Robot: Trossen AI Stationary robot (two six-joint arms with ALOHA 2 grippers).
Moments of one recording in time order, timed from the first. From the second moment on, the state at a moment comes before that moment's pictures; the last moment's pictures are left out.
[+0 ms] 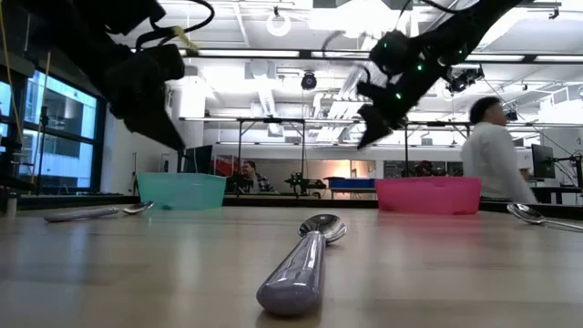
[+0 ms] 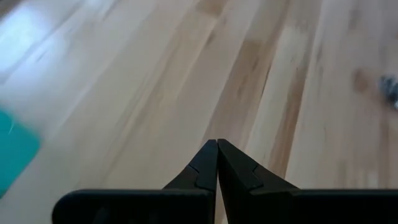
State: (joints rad) left arm -0.06 1.08 0.49 -0.20 -0.27 -0.36; right arm -0.60 1.48 0.90 -0.13 0.13 -0.15
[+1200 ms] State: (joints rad) left arm -0.14 1.36 0.54 -0.62 -0.41 -0.95; right arm -0.21 1.55 0.58 0.84 0.03 -0.18
